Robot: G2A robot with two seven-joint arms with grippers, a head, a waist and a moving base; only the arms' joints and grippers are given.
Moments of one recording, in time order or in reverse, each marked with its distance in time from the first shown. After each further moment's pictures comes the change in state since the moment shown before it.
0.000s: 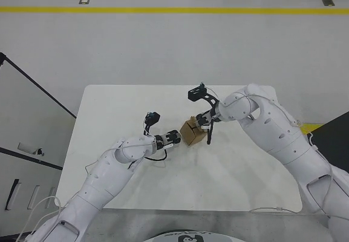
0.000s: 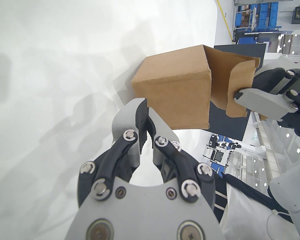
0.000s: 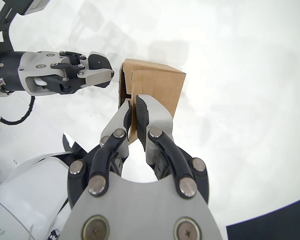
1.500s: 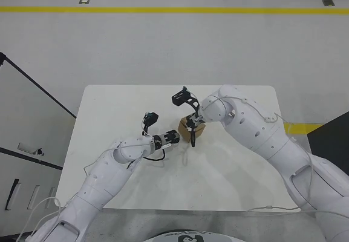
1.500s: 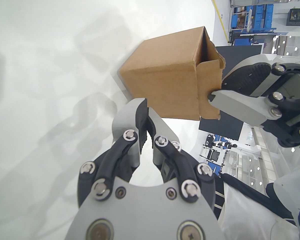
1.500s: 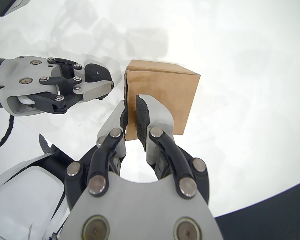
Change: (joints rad) left arm 0.008 -0.004 -0.025 0.021 -0.007 -0.033 -0.013; right arm 0.086 -0.122 -0.143 0.117 -0.085 0.025 -0.012
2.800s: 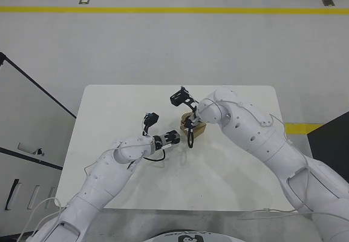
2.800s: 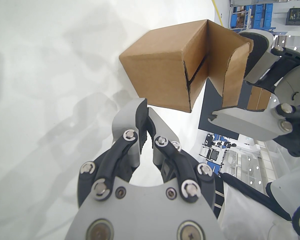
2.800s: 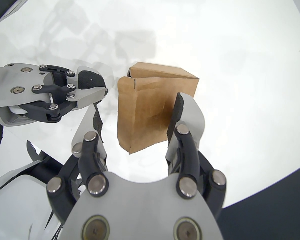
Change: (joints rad) left arm 0.005 -0.004 -0.007 0.001 0.002 -0.003 -0.004; right arm -0.031 -0.023 0.029 -0.035 -0.135 0.024 0.014
